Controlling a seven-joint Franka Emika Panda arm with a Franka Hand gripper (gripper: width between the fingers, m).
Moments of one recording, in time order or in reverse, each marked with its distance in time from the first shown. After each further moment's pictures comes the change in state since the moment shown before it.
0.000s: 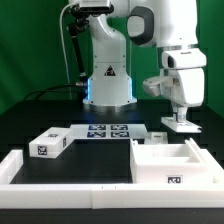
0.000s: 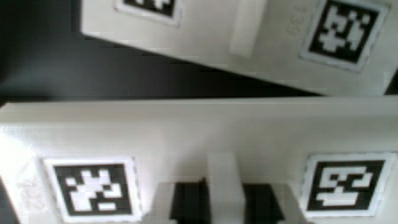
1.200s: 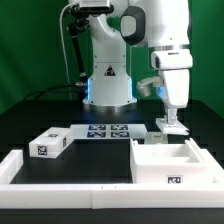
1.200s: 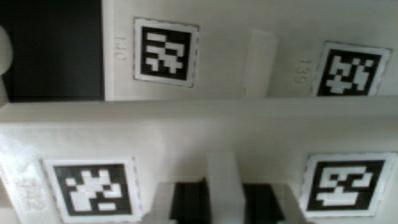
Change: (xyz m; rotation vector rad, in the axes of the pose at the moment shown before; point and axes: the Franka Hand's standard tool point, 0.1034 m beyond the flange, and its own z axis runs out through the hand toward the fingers) arm -0.018 0.004 0.005 0.001 -0.013 0.101
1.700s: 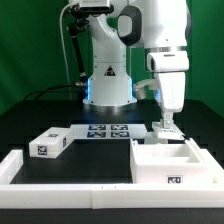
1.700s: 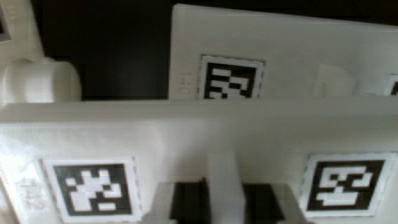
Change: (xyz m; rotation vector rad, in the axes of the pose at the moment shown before) arm -0.012 0.024 0.002 0.000 -0.014 0.025
